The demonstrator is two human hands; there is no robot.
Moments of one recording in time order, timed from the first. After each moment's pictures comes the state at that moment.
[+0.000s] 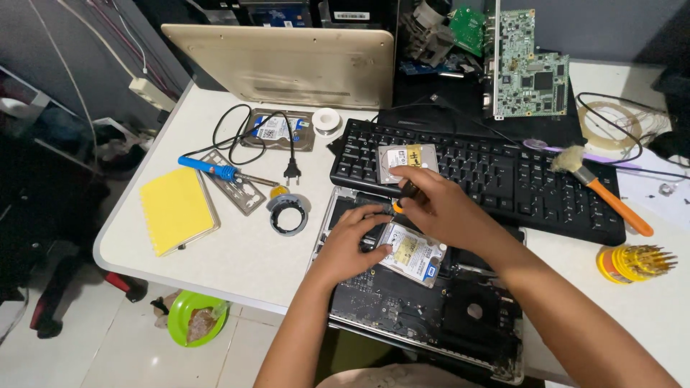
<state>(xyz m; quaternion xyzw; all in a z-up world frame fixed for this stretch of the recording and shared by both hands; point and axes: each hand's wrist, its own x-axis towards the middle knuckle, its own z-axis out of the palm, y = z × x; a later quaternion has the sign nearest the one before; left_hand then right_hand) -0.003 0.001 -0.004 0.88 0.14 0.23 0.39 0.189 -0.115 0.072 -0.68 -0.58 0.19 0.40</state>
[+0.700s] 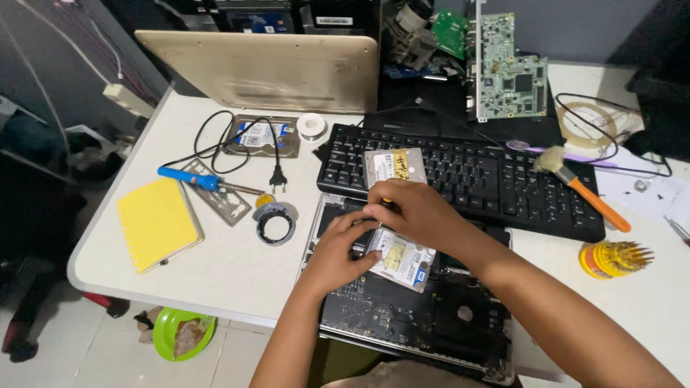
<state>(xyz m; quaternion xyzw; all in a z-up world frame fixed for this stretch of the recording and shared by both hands) -0.003 0.005 -0.009 0.89 0.14 0.22 0.37 0.189 -0.090 0.064 -0.67 -0.65 0.16 0.32</state>
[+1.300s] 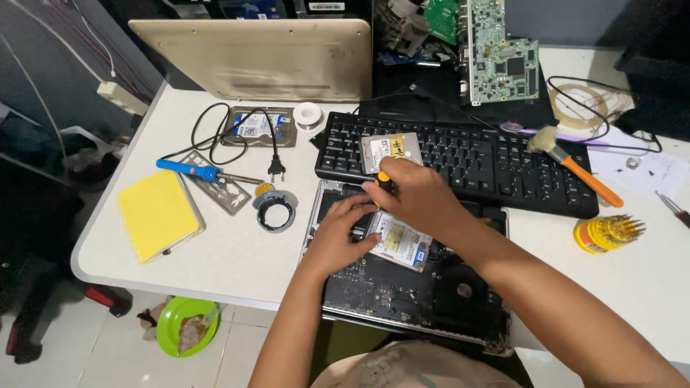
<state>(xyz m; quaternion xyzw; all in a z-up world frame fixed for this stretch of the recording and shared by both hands) -0.001 0.007 -0.016 0.90 0.12 0.22 0.37 0.175 -0.095 0.051 -0.71 -0.63 -0.09 0.32</state>
